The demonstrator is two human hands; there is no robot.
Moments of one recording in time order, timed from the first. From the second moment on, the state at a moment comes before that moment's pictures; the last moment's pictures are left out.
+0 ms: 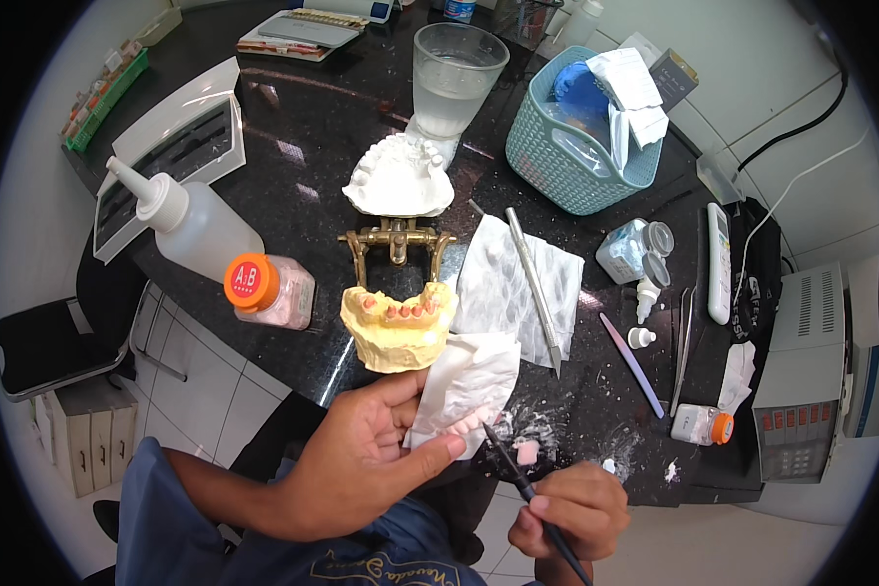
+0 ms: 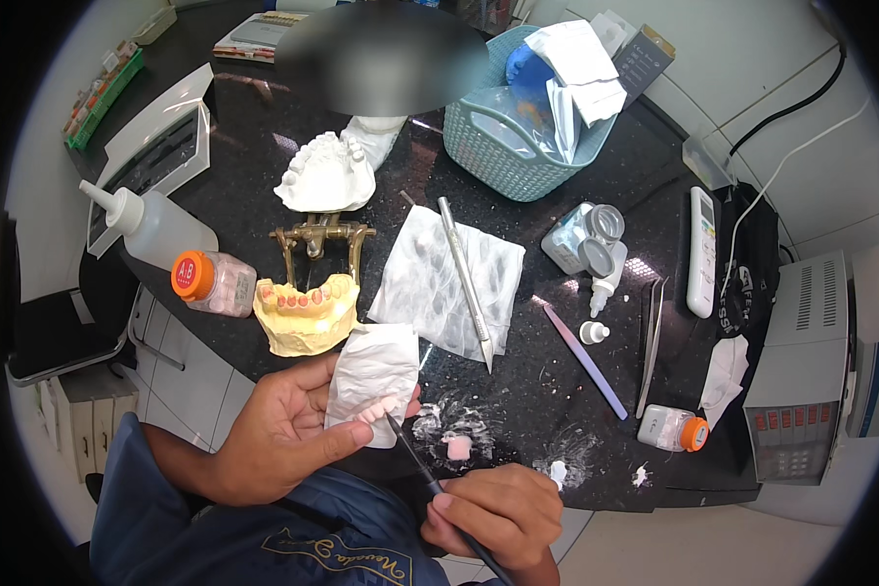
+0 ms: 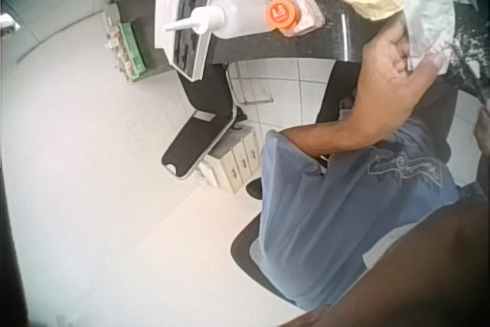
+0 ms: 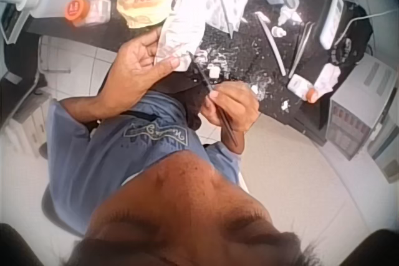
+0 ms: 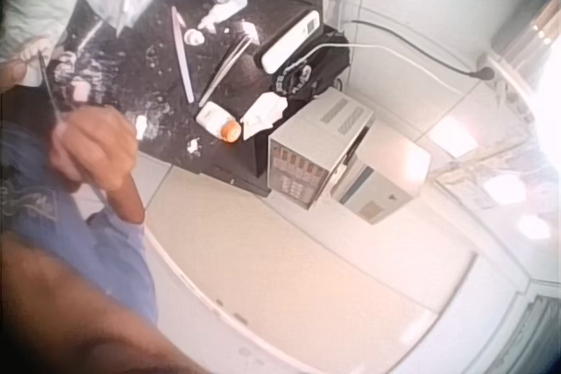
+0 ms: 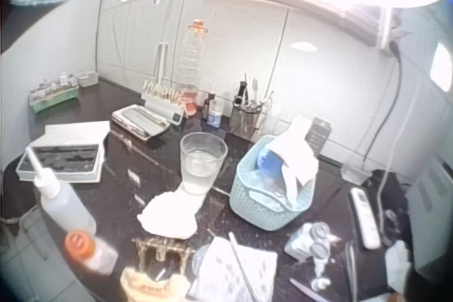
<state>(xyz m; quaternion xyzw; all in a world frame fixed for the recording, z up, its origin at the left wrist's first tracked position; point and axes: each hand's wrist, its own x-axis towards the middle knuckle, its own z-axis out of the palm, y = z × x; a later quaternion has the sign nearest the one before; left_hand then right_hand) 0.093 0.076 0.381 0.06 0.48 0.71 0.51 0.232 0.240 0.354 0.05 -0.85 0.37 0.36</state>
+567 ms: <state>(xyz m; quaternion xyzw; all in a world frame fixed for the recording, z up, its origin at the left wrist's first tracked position) 0.093 0.076 0.380 0.07 0.47 0.71 0.51 0.232 0.241 0.356 0.04 -0.85 0.39 0.35</state>
